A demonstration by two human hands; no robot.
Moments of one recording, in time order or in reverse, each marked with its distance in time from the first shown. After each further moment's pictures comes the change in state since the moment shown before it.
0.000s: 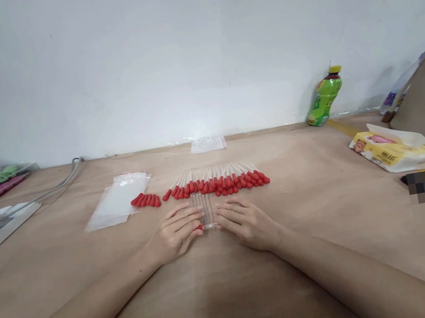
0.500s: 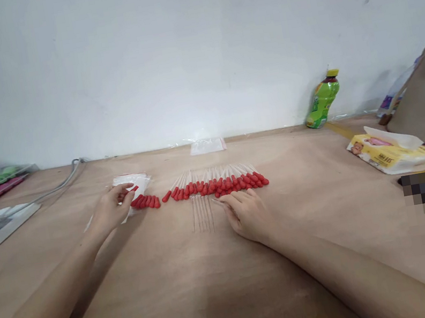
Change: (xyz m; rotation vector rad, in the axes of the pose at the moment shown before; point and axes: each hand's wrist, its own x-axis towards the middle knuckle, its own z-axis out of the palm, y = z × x) left_hand -0.044 -0.105 -0.062 0.140 -0.037 -1.057; right_hand 0.009 0.002 0.003 -0.020 -0.062 0.446
